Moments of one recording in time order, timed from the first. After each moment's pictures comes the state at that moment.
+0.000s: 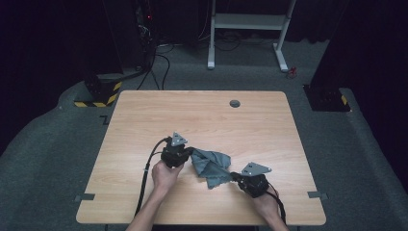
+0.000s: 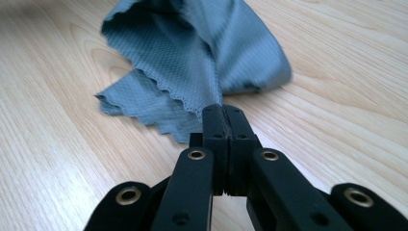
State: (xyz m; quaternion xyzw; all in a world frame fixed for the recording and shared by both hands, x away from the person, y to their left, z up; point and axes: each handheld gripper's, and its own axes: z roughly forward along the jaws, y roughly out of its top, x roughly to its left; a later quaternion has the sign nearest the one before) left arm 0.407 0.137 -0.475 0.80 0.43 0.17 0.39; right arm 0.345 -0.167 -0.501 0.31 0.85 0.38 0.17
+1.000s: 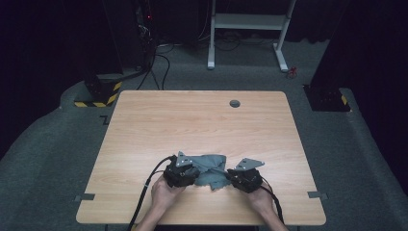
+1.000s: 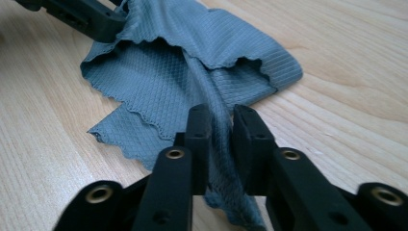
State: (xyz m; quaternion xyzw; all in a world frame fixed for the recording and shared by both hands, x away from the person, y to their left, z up) left arm 0.362 0.118 -0.502 0.84 0.38 0.14 0.37; right arm 0.362 -0.148 -0.507 0.31 0.86 0.38 0.13
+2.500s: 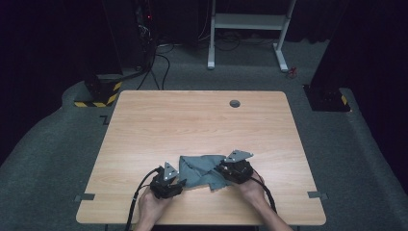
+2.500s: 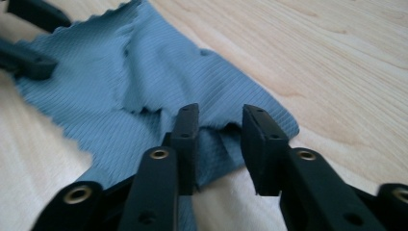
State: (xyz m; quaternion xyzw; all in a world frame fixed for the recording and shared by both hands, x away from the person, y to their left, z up) left arm 0.326 0.156 -0.518 0.83 0.41 0.19 0.34; right arm 0.388 -0.120 -0.499 0.30 0.86 0.37 0.15
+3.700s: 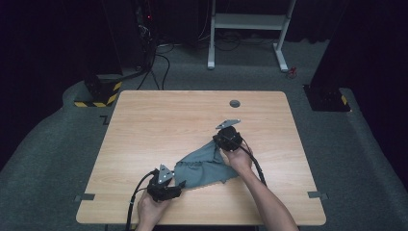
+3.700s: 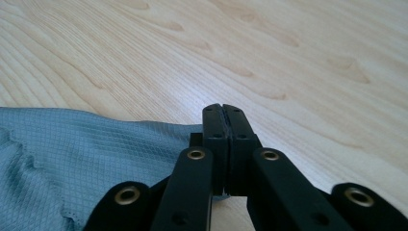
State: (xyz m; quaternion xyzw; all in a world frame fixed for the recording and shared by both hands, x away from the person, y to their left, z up) left arm 0.321 0.163 -0.527 0.81 0.42 0.19 0.37; right arm 0.484 -0.087 -0.478 0.36 0.85 0.34 0.15
